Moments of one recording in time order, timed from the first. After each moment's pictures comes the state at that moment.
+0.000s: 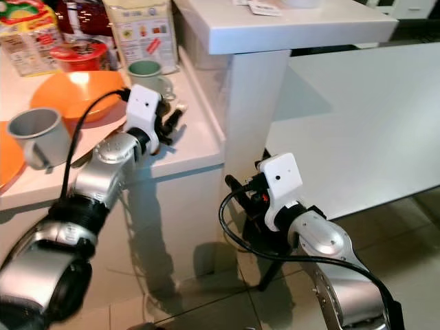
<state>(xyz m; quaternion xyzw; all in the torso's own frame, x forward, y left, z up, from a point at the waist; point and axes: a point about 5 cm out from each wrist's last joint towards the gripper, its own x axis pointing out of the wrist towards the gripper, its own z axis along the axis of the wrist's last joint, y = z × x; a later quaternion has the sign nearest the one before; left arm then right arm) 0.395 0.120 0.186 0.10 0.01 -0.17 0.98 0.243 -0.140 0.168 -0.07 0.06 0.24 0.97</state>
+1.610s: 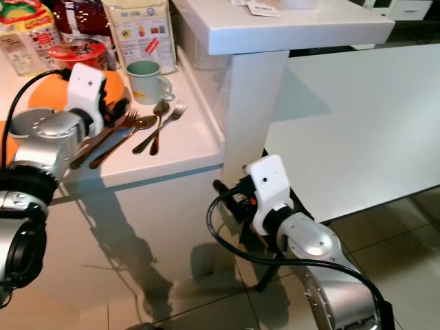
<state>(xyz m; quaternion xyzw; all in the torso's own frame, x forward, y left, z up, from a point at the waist) 0.403 0.210 0.204 0.14 0.07 -0.10 0.98 0.239 -0.120 0.166 -0.06 0.08 0.27 0.96</state>
